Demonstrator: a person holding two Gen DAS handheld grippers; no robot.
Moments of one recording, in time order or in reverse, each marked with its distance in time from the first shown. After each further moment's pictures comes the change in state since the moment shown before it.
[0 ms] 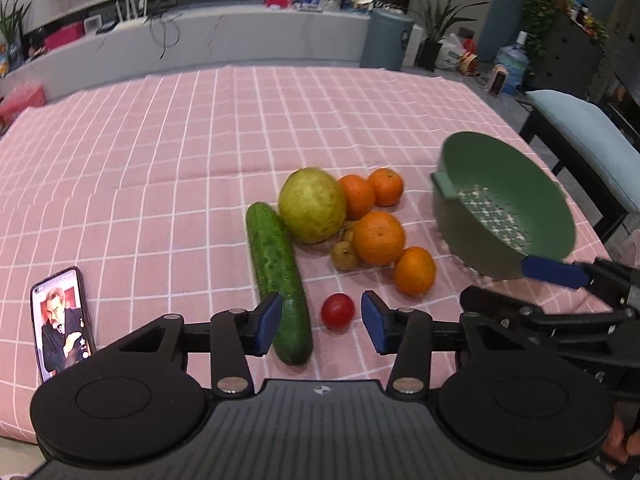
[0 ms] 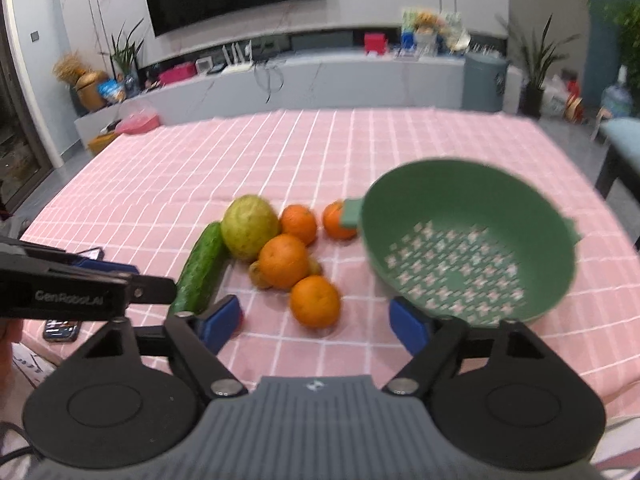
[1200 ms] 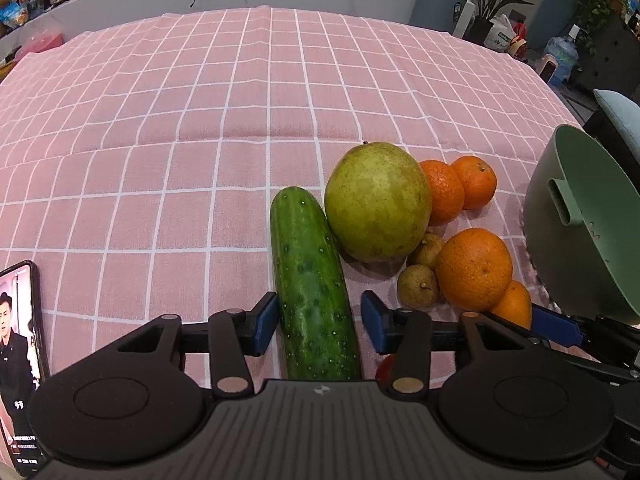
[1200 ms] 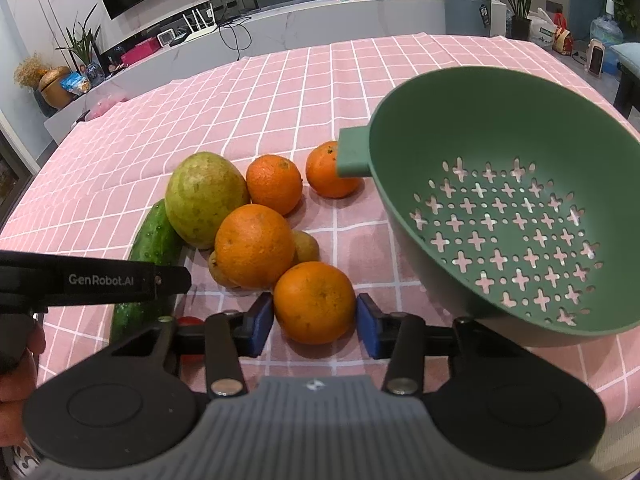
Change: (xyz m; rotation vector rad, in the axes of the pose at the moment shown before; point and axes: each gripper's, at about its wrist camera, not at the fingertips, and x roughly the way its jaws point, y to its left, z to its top) left arm 0.088 0.029 0.024 -0.091 0.081 0.061; right arm 0.095 -0.007 0.000 0.139 0.118 -0.033
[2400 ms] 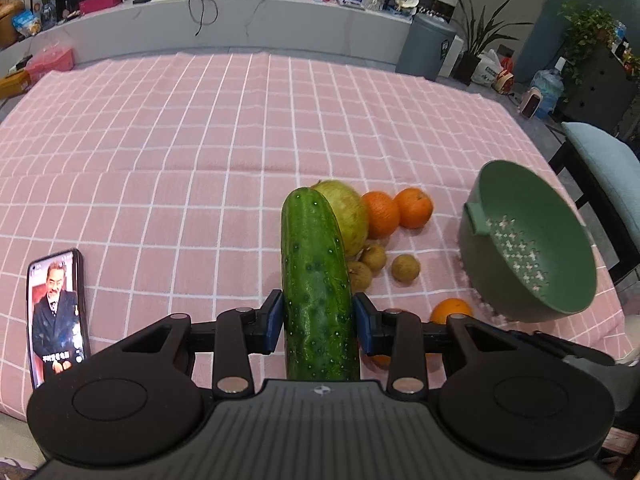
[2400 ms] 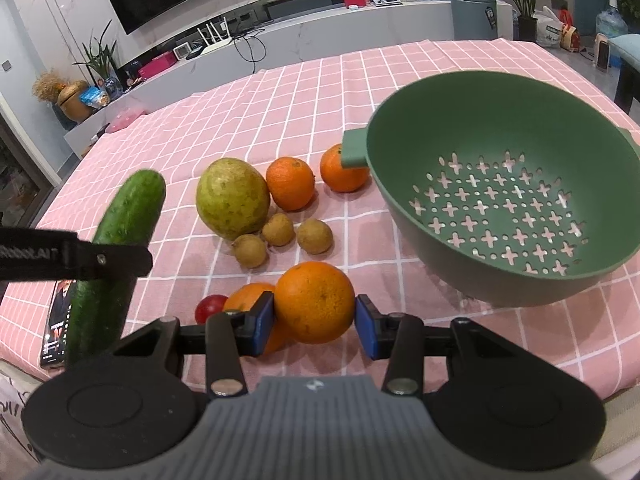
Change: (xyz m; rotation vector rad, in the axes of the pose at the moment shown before) left arm -0.091 -0.017 -0.016 -0.025 -0.101 -0.021; right arm -0.031 -0.007 -0.016 0.019 -0.033 0.069
